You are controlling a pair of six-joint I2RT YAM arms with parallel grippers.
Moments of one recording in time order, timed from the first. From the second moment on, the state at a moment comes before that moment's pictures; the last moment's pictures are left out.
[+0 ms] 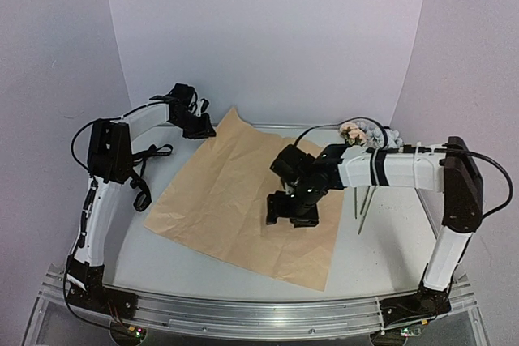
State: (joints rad) left arm -0.30 2.51 2.30 -0.64 0.43 -0.29; right arm 0.92 1.83 1.36 -0.76 -0.06 0.86
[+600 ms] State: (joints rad) left arm -0.31 2.37 2.07 -0.37 0.47 -0.52; right arm 0.76 1.86 1.18 -0.76 0.00 0.67
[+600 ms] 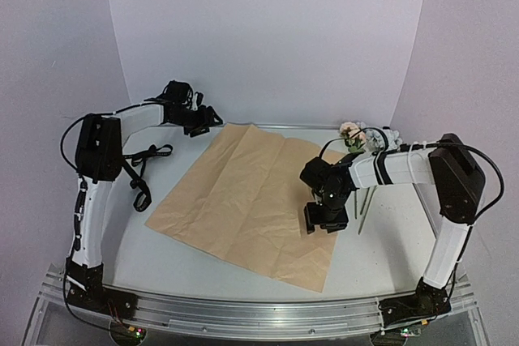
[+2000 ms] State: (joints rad) left arm -0.47 1.30 0.38 0.05 0.07 -1.46; right arm 1.06 1.74 0.94 -0.47 0.18 1.25
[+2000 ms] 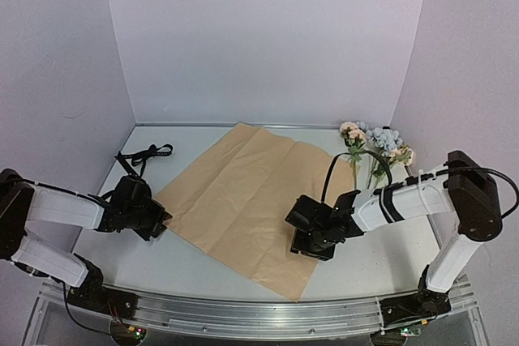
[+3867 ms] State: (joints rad) left arm -0.53 1.62 1.08 -0.33 0.31 -0.71; right arm 0.18 2.03 1.50 -0.85 0.05 0.62
